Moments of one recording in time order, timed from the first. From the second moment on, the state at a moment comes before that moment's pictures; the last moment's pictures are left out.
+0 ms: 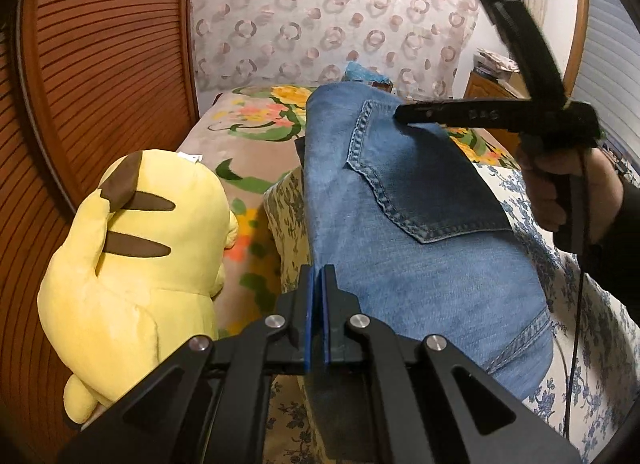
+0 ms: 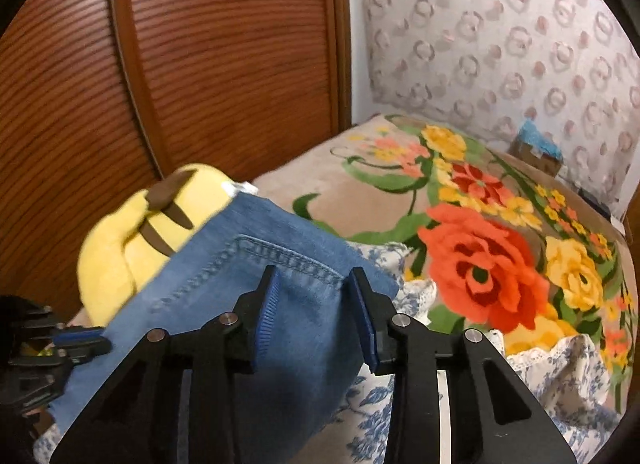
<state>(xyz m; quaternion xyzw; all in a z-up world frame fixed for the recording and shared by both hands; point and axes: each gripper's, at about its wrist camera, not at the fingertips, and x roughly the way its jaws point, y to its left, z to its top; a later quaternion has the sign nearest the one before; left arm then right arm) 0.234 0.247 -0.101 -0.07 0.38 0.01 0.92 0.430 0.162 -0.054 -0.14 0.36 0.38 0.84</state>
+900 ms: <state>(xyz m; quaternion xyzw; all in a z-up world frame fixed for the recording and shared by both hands) 0.212 0.231 -0.075 -0.08 0.36 0.03 0.93 0.375 0.133 -0.046 -0.11 0.37 0.40 0.83</state>
